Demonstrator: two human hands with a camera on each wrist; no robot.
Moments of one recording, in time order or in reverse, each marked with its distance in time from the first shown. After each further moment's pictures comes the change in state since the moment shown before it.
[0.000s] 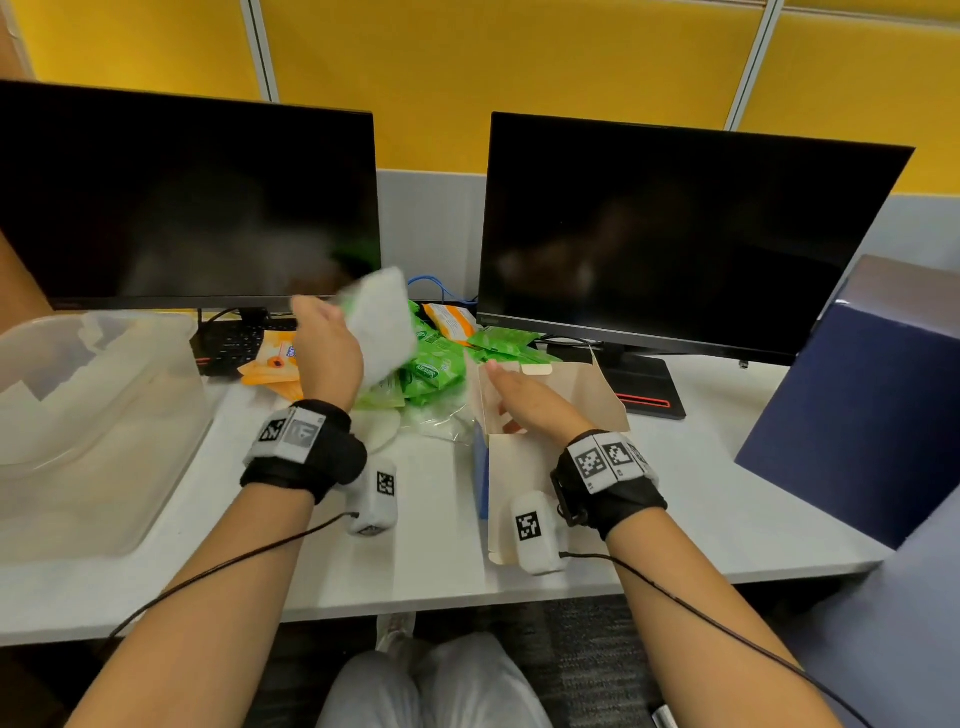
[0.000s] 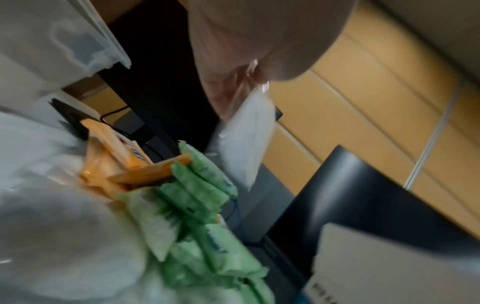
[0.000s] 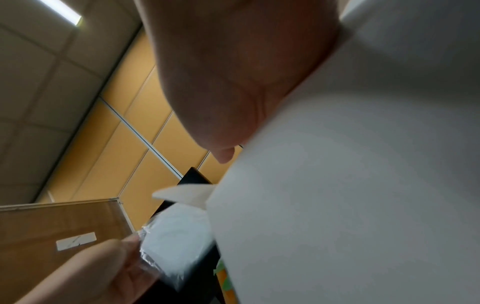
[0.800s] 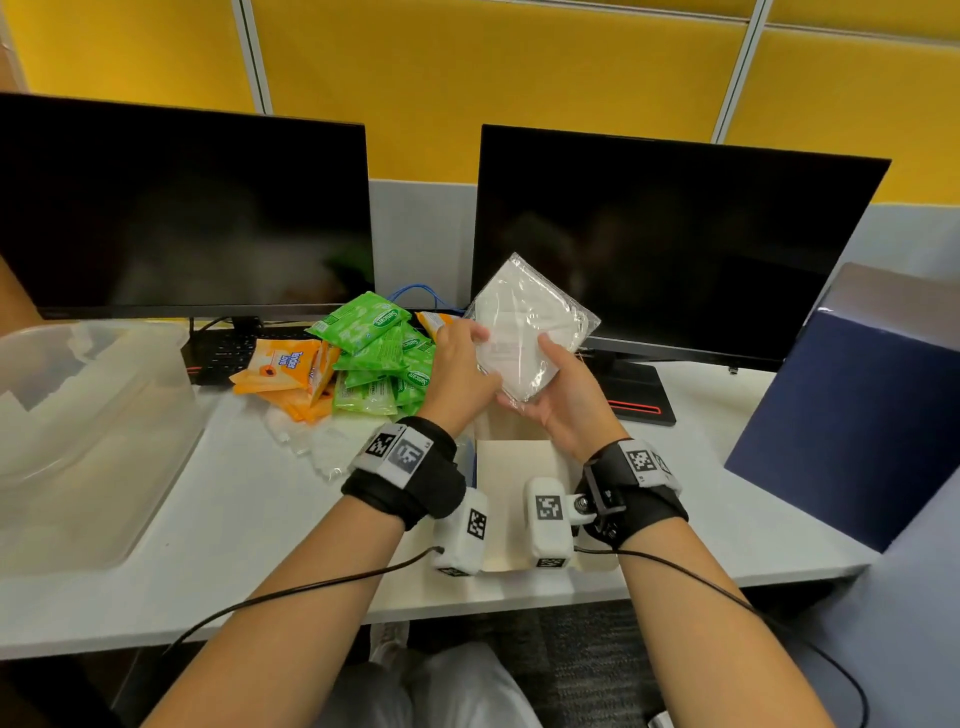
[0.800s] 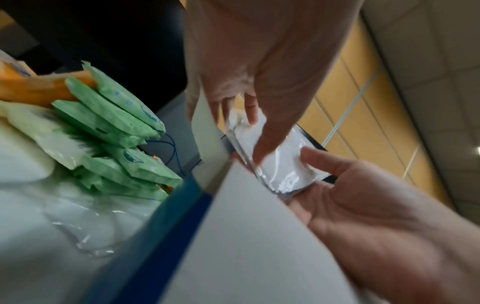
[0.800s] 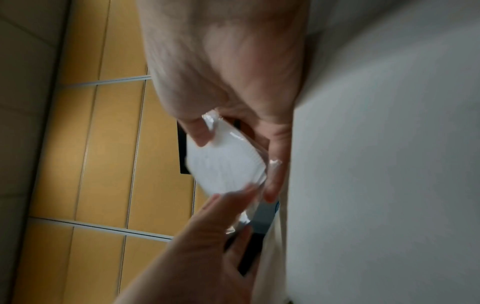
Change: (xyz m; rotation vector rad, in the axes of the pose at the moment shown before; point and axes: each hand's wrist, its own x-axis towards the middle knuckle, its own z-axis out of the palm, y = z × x) left_hand -0.064 0.037 0.075 0.112 -0.567 0.169; right_hand 0.003 0.031 -0.020 1.324 0.086 -0.106
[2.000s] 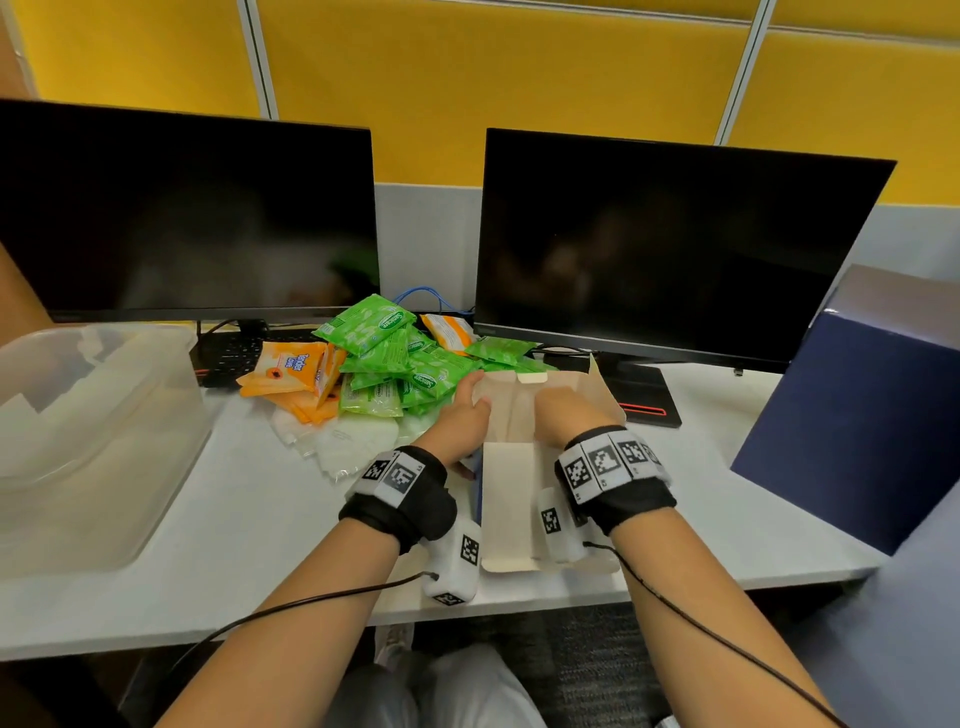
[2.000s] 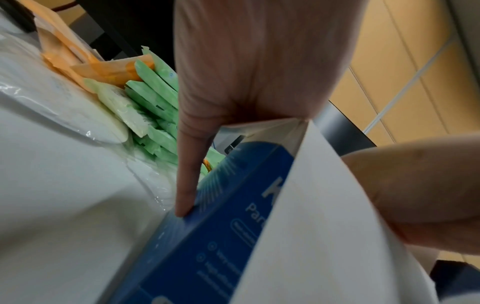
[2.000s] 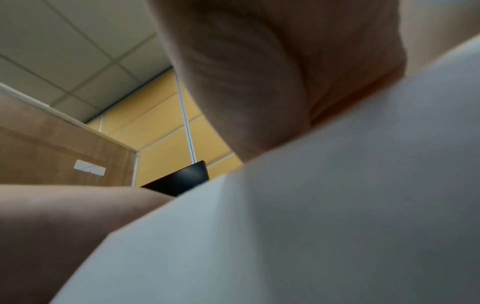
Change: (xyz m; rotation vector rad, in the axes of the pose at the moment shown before) left_hand -0.020 -0.034 0.010 -0.196 -0.375 -0.428; right_hand 0.000 -0.008 0.023 -1.991 0.028 0.324
